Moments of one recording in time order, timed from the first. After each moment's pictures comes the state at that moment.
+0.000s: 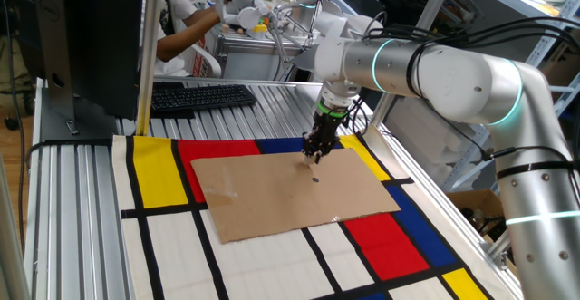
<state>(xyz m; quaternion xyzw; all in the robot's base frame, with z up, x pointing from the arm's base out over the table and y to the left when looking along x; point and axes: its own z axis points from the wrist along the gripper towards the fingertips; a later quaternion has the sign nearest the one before) 0.784 -0.165 0.027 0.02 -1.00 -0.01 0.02</state>
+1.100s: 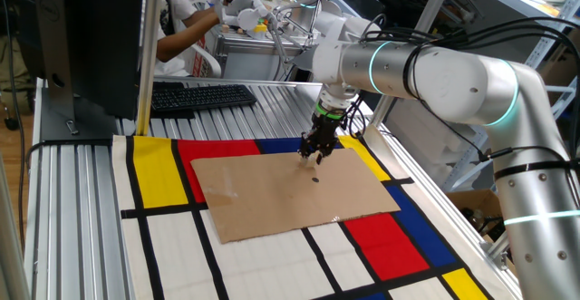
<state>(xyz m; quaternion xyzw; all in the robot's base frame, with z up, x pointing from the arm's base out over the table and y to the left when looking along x) 0.784 -0.165 0.024 0.00 -1.00 0.00 0.02</state>
